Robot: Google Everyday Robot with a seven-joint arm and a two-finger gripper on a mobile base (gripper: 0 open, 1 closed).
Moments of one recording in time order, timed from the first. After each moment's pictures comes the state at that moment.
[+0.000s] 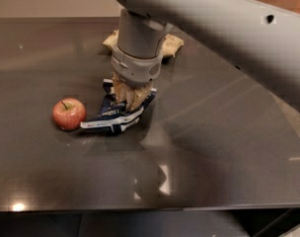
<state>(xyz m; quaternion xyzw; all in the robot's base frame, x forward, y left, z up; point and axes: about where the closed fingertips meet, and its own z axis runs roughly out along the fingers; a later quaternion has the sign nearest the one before) 0.492 0.046 0.880 -0.94 0.32 0.03 0.10</state>
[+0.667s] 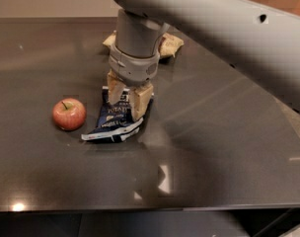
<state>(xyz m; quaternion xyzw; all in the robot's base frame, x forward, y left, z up) 0.497 0.052 0.879 -0.94 0.32 0.04 0.10</state>
